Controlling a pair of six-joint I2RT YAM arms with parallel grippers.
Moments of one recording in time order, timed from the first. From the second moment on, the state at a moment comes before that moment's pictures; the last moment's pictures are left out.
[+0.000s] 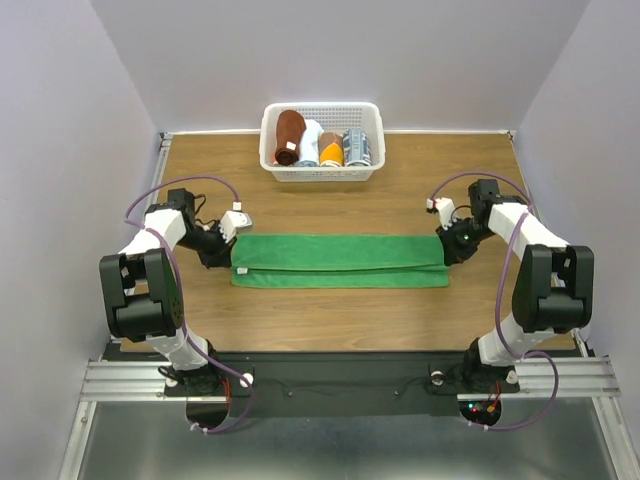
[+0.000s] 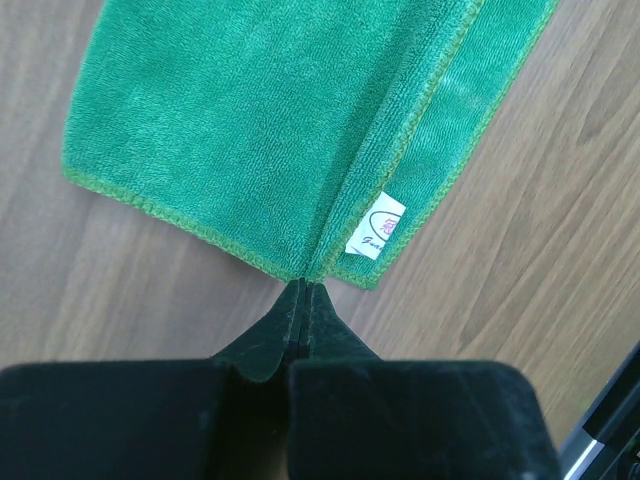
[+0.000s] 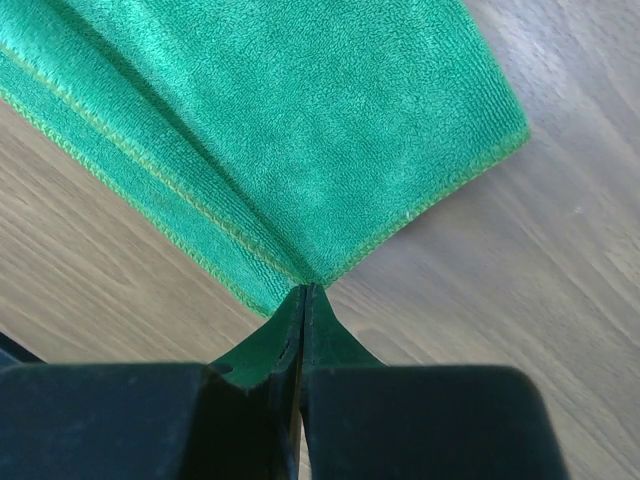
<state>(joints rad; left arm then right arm) 0.14 1.59 1.02 -0.90 0.60 1.17 -0.06 1.60 1.07 -0.86 -0.40 -0.74</state>
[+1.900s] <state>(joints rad) 0.12 1.59 1.00 -1.01 0.56 1.22 -0.06 1.66 1.08 -0.93 -0.41 -0.80</state>
